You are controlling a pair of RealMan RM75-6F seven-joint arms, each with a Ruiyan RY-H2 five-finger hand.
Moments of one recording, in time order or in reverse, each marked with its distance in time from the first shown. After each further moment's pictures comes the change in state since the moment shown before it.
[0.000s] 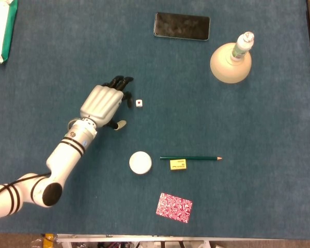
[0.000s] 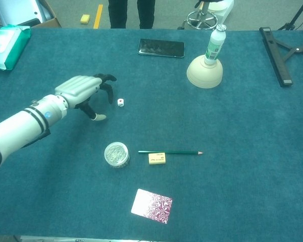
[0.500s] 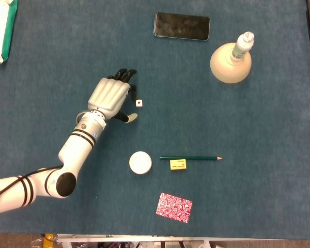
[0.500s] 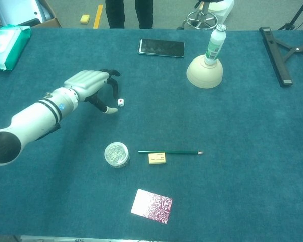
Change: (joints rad) left arm -0.080 -0.044 -0.037 0.007 -0.205 0.006 0.166; right arm -0.008 -0.011 -0.010 0.023 0.001 -0.008 0.029
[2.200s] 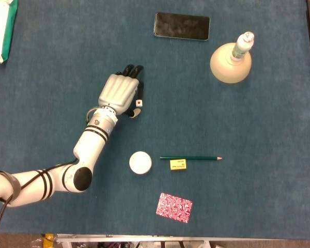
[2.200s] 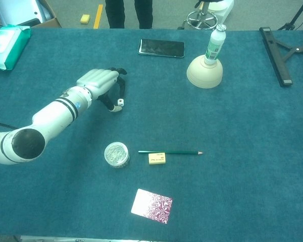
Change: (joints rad) left arm -0.085 -0.100 0.012 0.110 -0.090 0.035 0.029; right arm -0.006 -0.005 -0.003 0.017 0.004 -0.006 0.014
